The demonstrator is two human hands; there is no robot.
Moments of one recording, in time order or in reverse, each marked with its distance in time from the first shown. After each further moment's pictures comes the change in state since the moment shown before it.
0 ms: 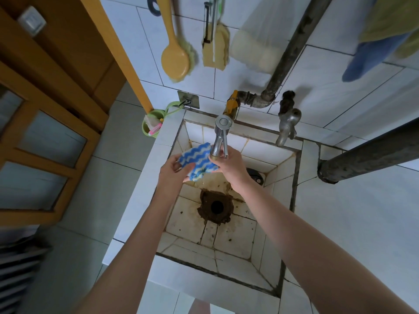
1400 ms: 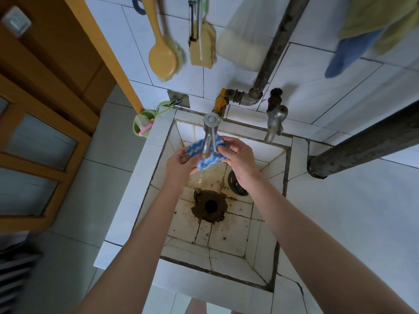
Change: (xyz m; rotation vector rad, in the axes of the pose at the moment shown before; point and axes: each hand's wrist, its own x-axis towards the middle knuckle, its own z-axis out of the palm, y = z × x) left_hand 0.005 0.010 0.036 -0.167 -0.087 -0.025; right_hand -0.002 0.000 -0.035 0.209 0.154 0.015
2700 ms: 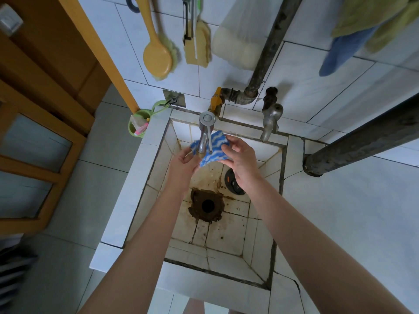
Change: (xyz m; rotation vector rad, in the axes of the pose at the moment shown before) left_hand -0.002 -0.004 0.014 -0.126 -0.051 -0.037; right_hand -0.009 -0.003 -0.006 0.135 0.059 0.012
